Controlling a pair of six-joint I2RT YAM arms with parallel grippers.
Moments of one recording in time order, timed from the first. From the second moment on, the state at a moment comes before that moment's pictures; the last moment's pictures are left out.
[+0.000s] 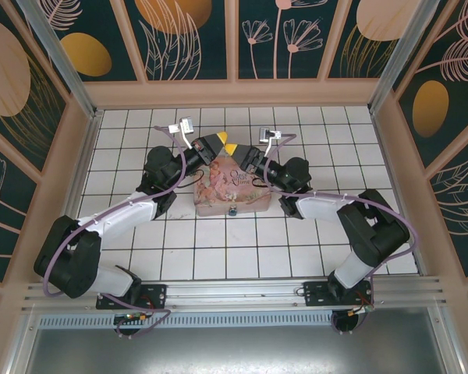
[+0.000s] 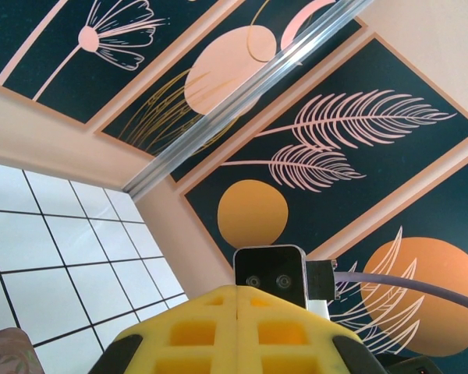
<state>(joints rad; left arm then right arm) -0.55 1.41 0.79 0.80 0.36 -0.98 0.63 1.62 0.73 1.24 -0.51 1.23</state>
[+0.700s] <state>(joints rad) -0.55 1.41 0.79 0.80 0.36 -0.98 0.63 1.63 0.75 1.23 -0.51 1.23</state>
